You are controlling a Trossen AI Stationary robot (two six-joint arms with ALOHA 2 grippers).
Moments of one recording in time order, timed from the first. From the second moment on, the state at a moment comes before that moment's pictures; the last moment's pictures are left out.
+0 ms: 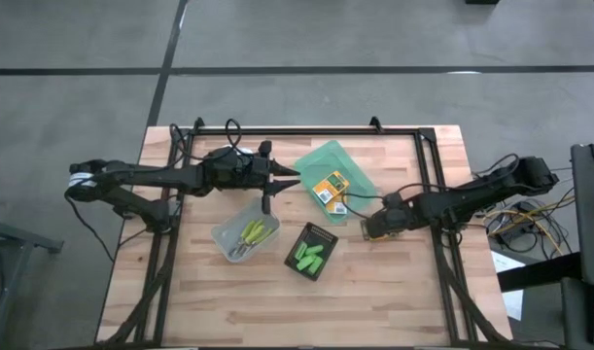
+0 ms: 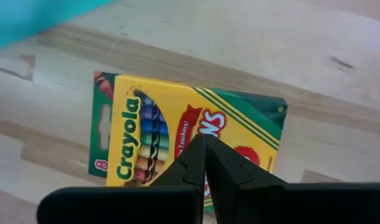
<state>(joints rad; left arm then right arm) 0.15 1.26 0.81 0.47 0.10 0.05 0.19 1.20 0.52 -0.71 0.20 1.50</state>
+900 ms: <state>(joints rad) 0.15 1.26 0.81 0.47 0.11 -0.04 0.34 1.19 0.47 -0.57 0.01 1.53</state>
